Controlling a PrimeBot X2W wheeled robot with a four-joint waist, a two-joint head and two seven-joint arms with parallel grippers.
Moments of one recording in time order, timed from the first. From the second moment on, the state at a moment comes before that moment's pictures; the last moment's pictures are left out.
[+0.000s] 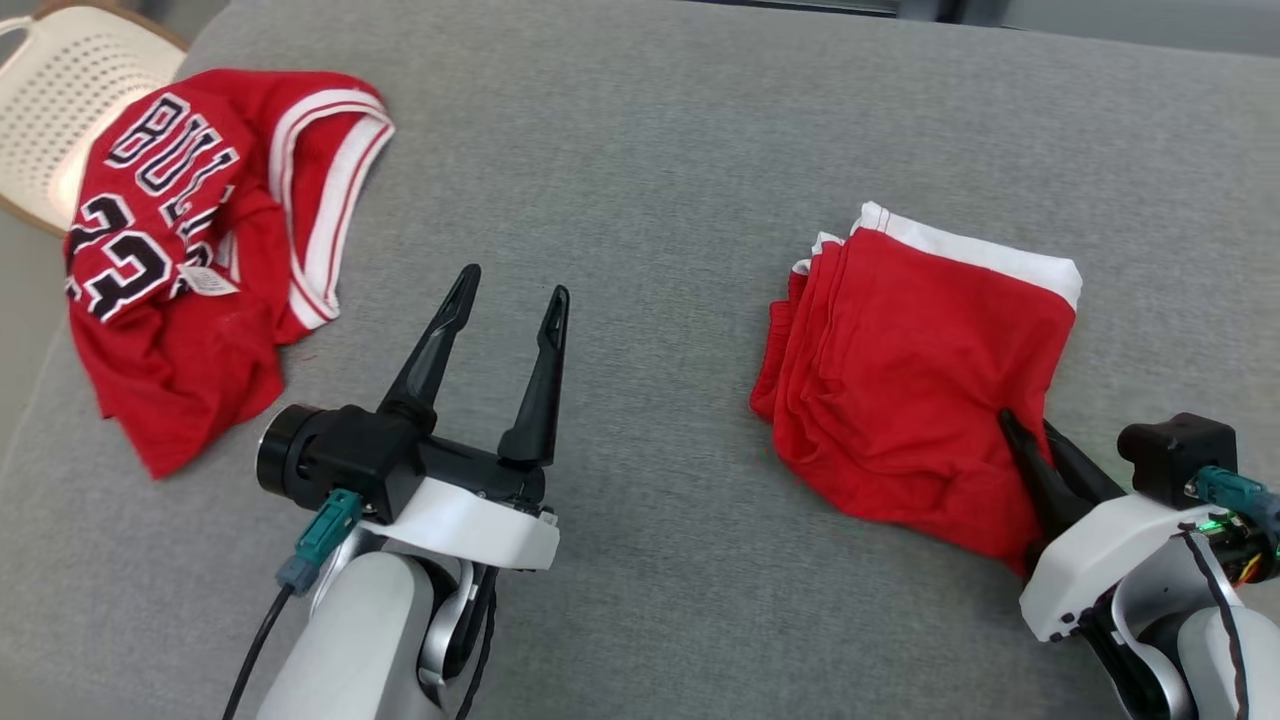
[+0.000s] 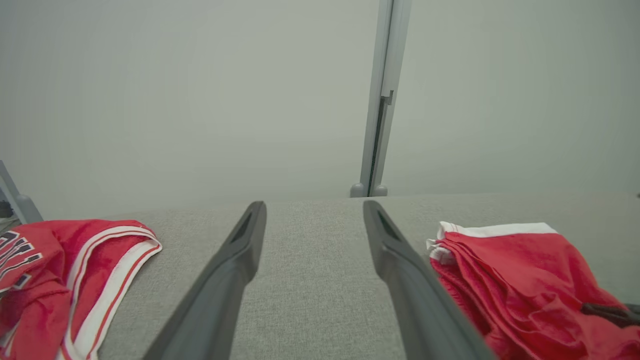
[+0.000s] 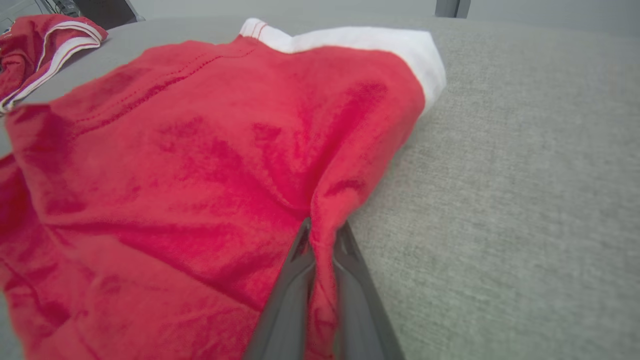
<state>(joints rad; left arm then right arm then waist) -0.32 0.05 -0.32 0.14 -0.25 -0.01 -0.26 -0.17 -0.24 0.15 0.11 0.28 0.13 0.24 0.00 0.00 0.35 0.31</state>
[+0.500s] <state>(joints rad) -0.38 0.10 -0.33 0.14 -0.21 -0.04 -0.25 -0.17 -0.28 0.19 0.14 0.33 0.13 0.14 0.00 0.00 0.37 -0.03</state>
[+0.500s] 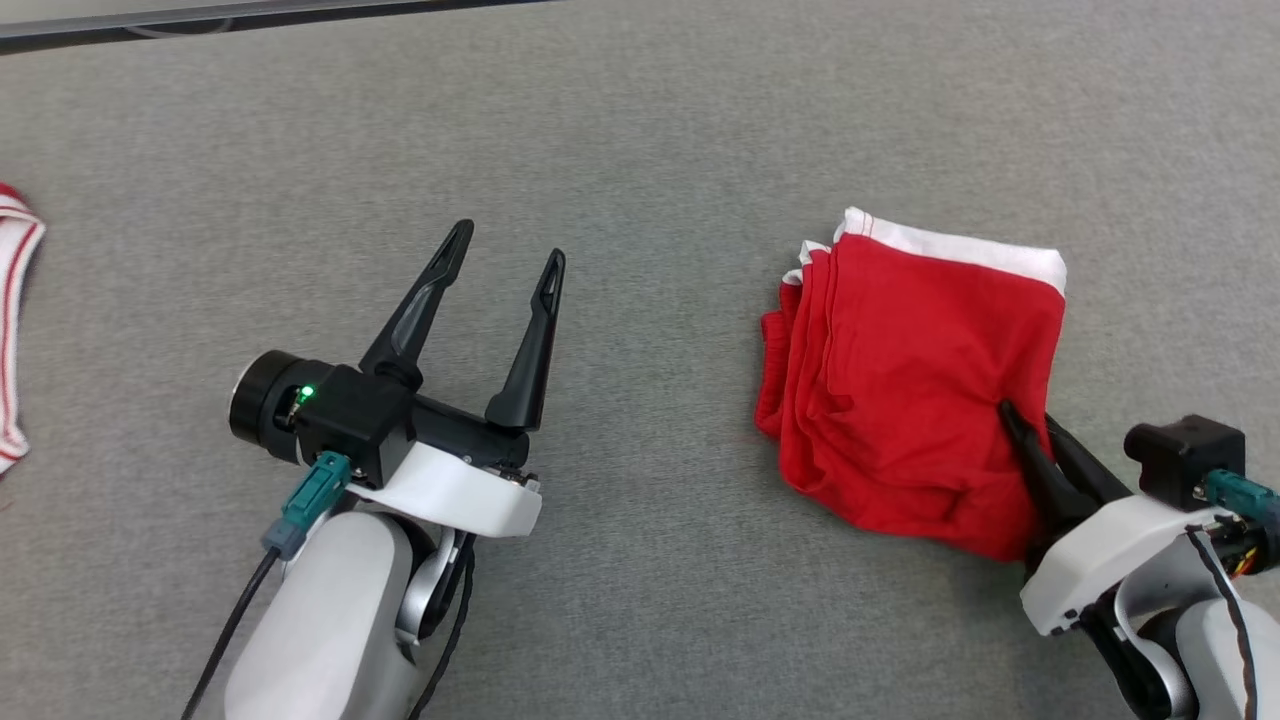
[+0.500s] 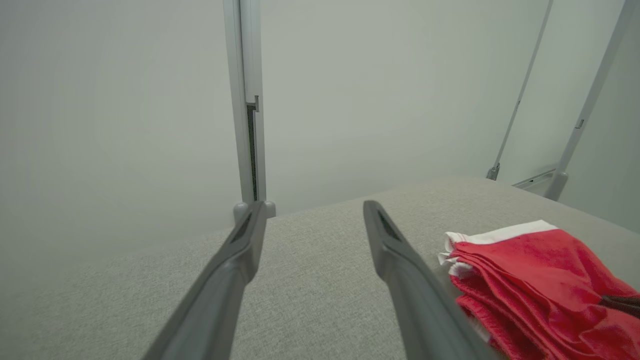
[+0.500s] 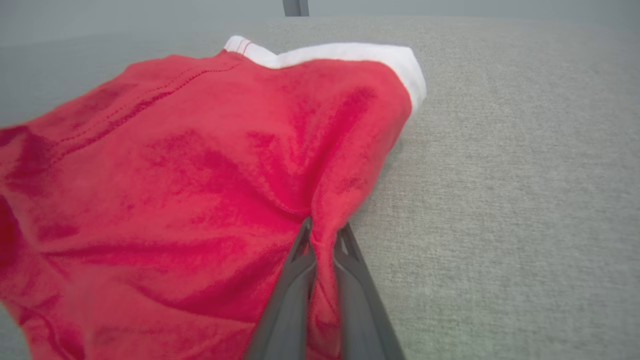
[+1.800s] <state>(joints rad) -0.51 0.15 -0.39 0.06 -0.19 -0.05 -0.19 -0.56 -0.42 -0.17 0.52 0.15 0.13 -0.26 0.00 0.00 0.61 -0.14</state>
